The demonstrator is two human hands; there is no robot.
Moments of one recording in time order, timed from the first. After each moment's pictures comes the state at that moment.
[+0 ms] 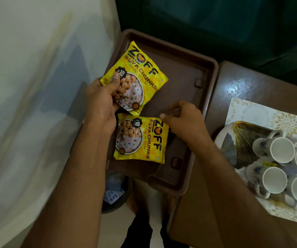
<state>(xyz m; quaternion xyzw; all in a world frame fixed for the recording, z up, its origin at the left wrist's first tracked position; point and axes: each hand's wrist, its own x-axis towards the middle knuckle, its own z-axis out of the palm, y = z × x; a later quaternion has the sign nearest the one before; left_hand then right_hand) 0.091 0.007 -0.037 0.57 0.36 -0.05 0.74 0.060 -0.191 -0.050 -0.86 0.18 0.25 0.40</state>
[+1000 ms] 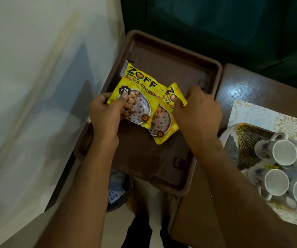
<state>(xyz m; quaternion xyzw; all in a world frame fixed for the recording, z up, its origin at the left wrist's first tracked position) 0.056 0.010 -0.051 0.66 0.38 -0.03 0.65 0.069 -0.180 -0.020 -0.98 0.11 0.05 0.15</state>
